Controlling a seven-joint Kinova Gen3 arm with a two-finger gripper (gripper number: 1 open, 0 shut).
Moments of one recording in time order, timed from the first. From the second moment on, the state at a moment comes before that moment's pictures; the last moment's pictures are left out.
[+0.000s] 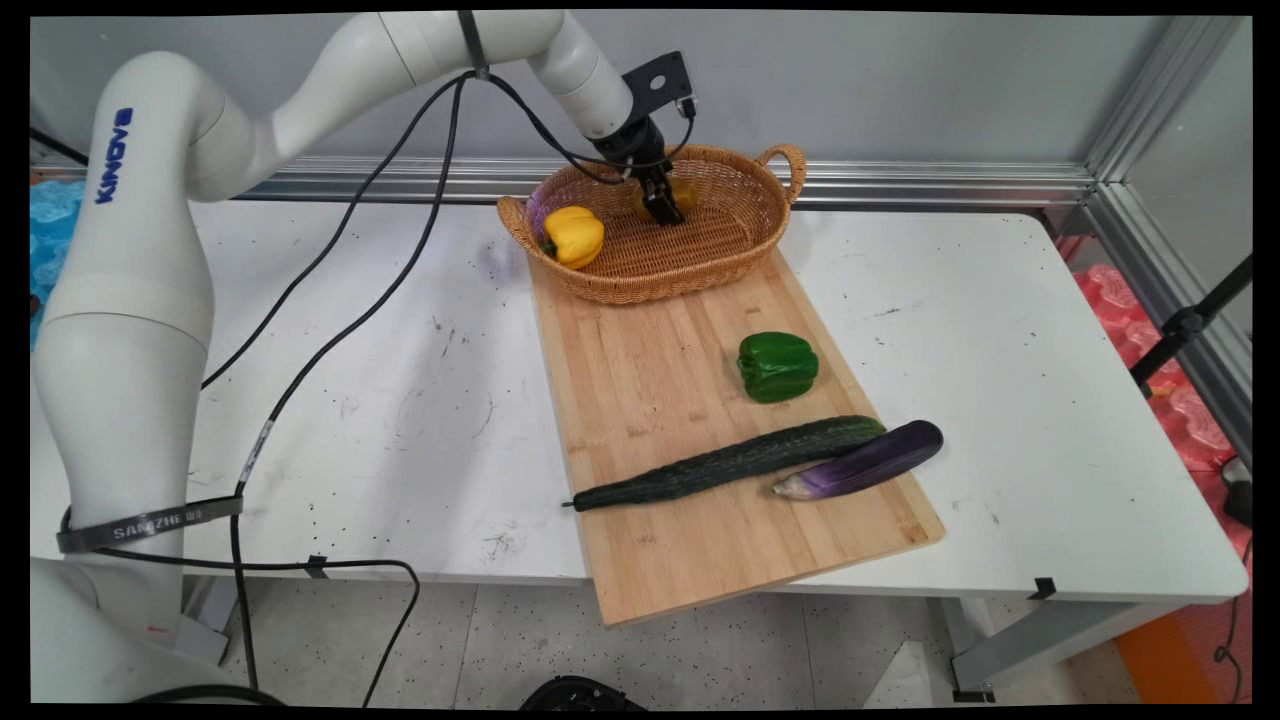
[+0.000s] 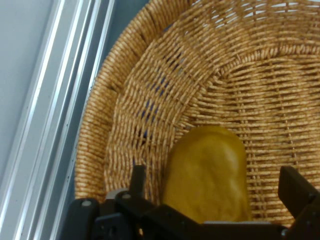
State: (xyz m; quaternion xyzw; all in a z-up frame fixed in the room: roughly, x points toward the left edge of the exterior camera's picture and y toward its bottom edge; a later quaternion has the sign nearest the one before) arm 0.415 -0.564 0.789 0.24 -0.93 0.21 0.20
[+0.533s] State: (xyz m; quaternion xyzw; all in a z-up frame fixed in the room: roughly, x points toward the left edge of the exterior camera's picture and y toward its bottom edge) arm 0.417 -0.567 0.783 0.24 -0.93 0.20 0.20
